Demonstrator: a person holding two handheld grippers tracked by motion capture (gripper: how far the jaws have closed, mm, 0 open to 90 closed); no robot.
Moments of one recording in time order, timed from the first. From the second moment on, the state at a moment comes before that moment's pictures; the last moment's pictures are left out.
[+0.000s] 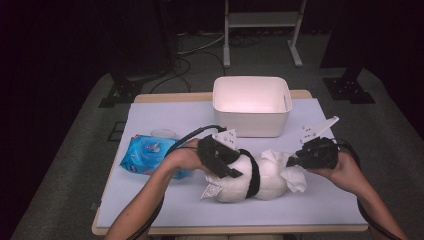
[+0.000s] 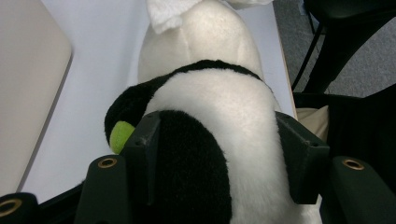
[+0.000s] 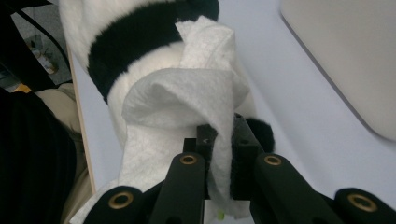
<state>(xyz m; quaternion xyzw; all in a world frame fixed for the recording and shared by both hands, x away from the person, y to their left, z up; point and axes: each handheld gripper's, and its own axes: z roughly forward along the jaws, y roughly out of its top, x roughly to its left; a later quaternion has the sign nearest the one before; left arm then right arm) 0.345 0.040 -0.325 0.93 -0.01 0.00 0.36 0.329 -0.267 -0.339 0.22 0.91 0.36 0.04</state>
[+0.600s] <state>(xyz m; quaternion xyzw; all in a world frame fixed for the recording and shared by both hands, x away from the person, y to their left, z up) 0.346 0.038 -0.325 0.93 -0.01 0.00 0.36 0.329 -0.270 -0.343 0.22 0.91 0.35 0.04</state>
